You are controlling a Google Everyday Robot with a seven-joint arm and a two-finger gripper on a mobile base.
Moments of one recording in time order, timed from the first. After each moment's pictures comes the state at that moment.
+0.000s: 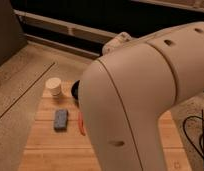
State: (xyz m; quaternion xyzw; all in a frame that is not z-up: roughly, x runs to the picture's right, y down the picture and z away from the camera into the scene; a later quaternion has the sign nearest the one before) arm 0.084 -0.145 0.821 -0.01 0.03 0.78 0.62
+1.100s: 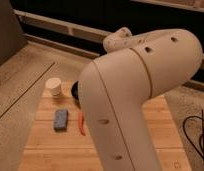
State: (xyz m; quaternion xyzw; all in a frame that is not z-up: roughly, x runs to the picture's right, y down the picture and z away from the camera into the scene) arm 0.101 -0.181 0.853 0.02 0.05 0.78 0.62
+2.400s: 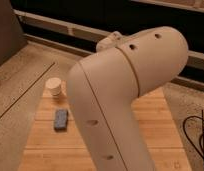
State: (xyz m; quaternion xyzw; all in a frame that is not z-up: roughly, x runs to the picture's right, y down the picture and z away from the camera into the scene) arm 0.066 -0.156 0.862 0.00 0.05 0.80 0.60
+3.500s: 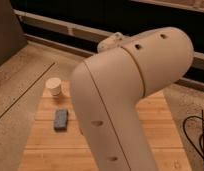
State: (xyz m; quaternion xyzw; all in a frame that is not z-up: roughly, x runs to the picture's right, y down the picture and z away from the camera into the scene) arm 0.072 -0.143 0.855 -0.02 0.07 0.81 0.58
